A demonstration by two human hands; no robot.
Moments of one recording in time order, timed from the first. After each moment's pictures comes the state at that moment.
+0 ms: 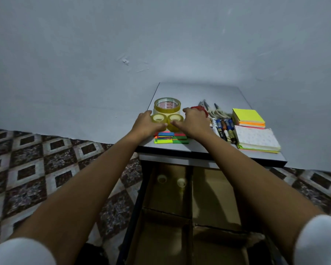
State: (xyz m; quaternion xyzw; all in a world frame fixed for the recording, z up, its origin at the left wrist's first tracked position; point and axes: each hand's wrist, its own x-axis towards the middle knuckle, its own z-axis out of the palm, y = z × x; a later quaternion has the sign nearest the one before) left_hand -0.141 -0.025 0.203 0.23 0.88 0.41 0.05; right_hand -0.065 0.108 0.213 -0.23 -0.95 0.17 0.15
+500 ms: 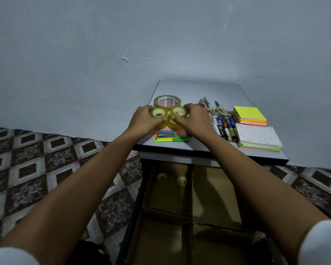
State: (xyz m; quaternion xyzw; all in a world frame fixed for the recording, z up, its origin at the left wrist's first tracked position) left_hand -0.144 -0.028 0.206 0.25 0.87 0.42 0.00; right_hand -0.062 0.113 0.210 -0.22 -0.93 0.21 0.21
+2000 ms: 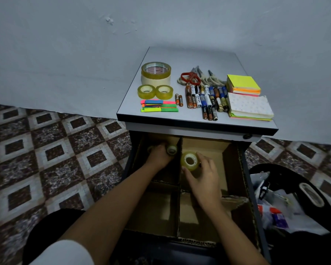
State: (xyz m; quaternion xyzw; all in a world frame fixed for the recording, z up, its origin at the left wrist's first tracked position) left_hand -0.048 -0.003 0.050 0.25 0.88 0.34 0.20; right_hand 0.106 0.061 0.057 -0.31 -0.86 0.34 0.22
